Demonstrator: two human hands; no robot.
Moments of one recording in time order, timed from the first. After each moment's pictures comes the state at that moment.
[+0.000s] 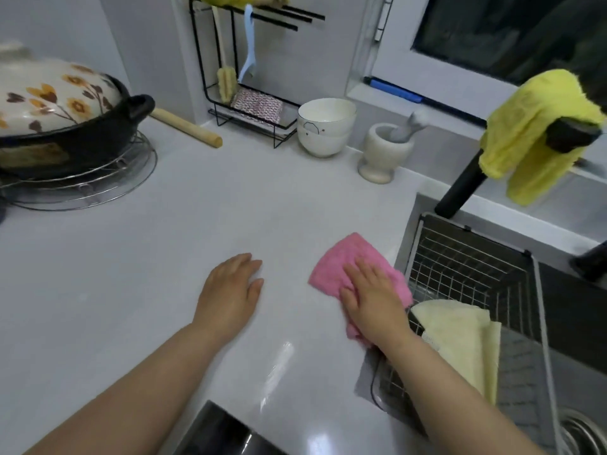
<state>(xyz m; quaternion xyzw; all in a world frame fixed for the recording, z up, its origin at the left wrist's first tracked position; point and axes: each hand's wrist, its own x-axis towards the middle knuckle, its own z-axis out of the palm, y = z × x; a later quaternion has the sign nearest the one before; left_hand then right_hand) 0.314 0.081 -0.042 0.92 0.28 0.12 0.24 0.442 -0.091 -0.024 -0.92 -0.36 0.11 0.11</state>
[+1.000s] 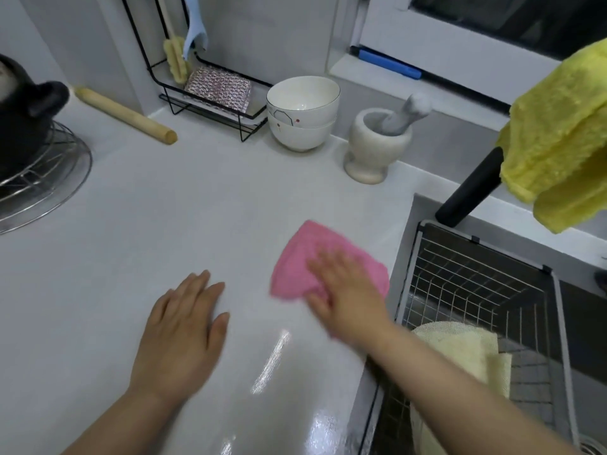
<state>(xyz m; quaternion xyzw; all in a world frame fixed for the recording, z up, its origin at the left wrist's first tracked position) 0.343 0.094 -0.063 0.95 0.28 0.09 0.09 0.524 -0.057 -0.046 -0.87 -0.47 0.08 0.09</state>
